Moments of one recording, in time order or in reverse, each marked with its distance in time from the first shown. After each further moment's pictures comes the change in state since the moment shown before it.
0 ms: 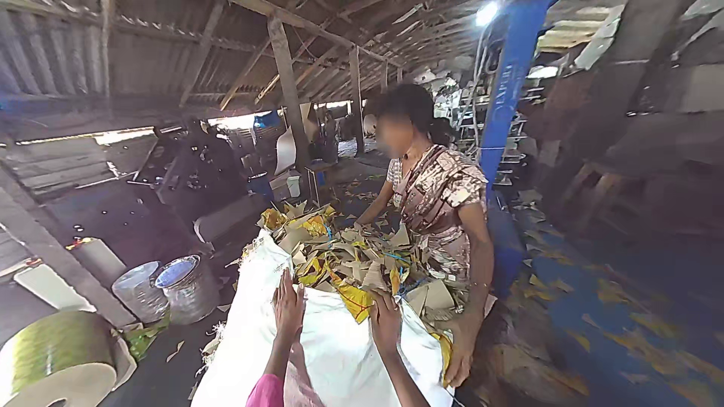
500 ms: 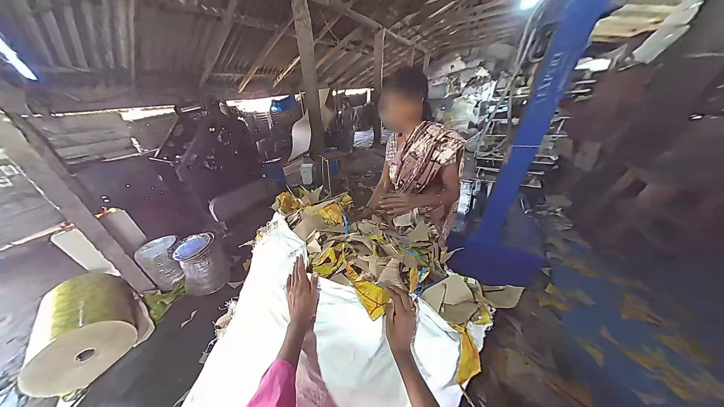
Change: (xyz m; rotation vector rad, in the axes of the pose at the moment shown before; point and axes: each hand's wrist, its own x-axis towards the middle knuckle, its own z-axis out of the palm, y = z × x) left_hand -0.015 0.011 -0.001 -0.017 0.028 -0.036; right_hand -0.008 0.000 -0.014 0.039 0.001 -0.013
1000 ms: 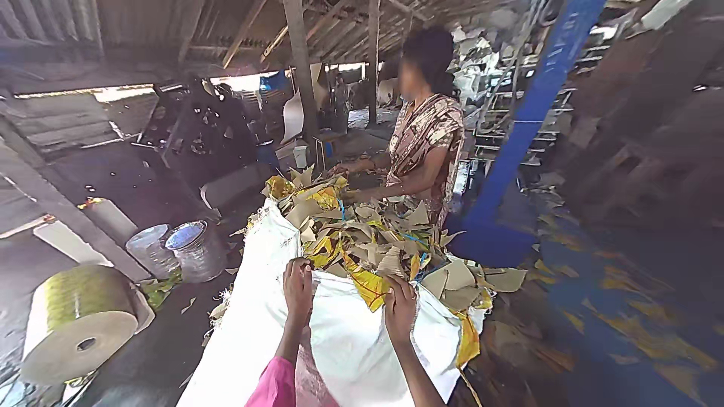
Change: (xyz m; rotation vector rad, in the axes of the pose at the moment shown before) left_hand -0.007 -0.010 0.009 -0.183 0.277 0.239; right_hand -0.004 -0.004 -0.003 -0.014 0.012 -0.004
